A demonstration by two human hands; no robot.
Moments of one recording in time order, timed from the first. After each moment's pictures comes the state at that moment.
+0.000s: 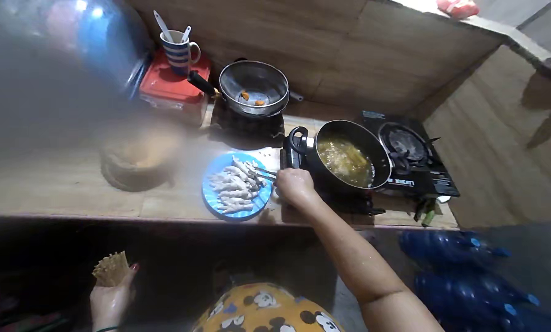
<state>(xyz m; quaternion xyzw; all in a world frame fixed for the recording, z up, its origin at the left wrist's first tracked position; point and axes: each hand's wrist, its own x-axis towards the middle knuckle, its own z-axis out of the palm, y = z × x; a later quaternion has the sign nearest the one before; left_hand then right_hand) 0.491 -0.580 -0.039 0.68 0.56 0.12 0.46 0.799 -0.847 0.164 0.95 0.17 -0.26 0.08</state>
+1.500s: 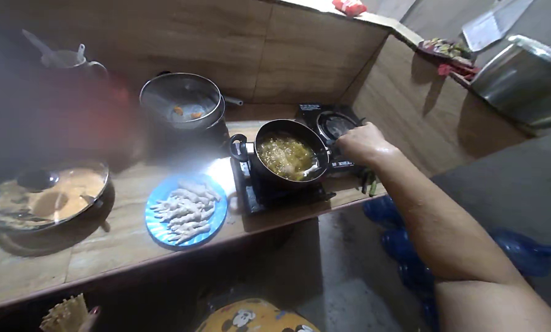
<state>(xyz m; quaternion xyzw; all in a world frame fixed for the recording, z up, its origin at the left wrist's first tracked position) 0.536 -0.578 -0.050 0.76 0.42 0.13 0.49 0.878 -1.076 0.264 0.94 0.10 -0.18 0.28</state>
